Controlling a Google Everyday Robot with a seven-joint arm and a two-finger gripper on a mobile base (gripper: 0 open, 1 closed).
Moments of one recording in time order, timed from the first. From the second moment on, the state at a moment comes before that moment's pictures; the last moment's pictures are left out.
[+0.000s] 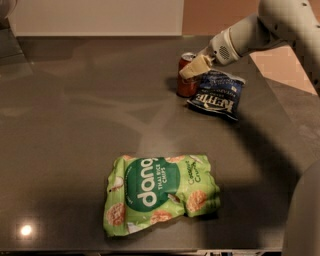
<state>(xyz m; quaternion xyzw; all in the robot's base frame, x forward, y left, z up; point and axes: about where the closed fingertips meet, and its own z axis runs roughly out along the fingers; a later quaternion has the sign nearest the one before) 0.710 -0.105 0.898 -0.46 0.78 0.22 0.36</state>
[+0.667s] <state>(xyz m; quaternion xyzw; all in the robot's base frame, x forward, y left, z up) 0.709 -0.101 0.890 -0.47 0.78 0.22 0.36</state>
